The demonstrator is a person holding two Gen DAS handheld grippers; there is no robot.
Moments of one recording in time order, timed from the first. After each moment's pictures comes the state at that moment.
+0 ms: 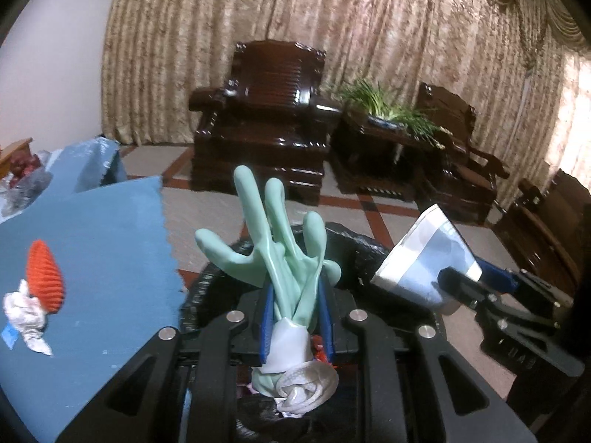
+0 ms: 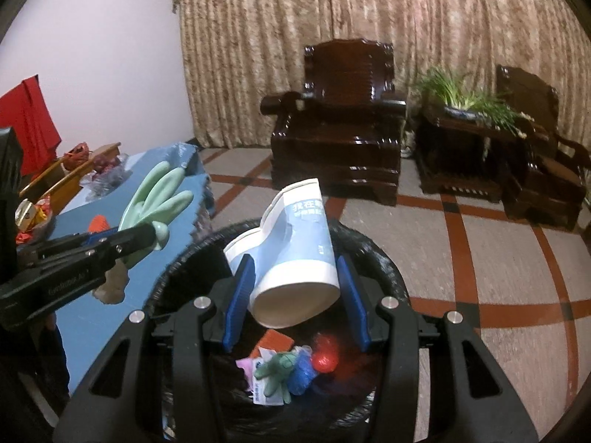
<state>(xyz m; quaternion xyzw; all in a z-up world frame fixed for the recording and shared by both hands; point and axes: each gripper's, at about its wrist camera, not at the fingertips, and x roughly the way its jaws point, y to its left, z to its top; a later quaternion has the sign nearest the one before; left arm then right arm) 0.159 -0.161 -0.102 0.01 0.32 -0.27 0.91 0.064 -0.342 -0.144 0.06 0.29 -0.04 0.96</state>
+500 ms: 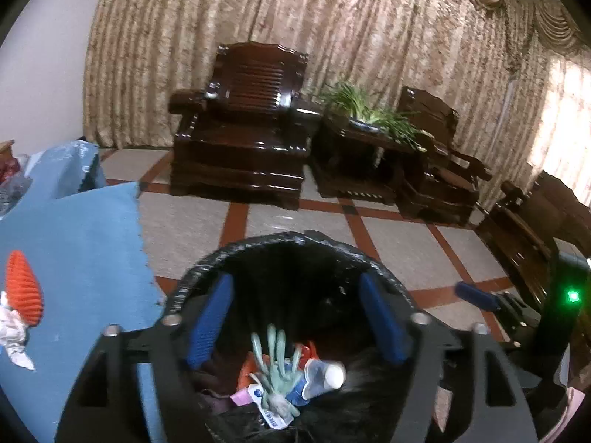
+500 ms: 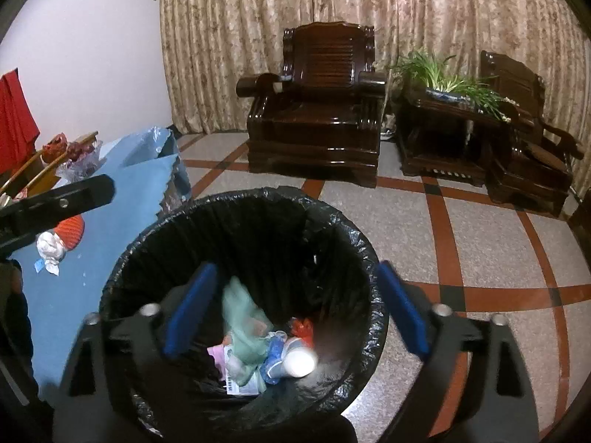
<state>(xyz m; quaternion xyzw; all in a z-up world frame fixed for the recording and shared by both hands) 0.164 -0.156 -0.096 0.00 0.31 -0.30 0.90 0.064 -0.353 -0.176 0.05 0.31 -0.07 0.95</state>
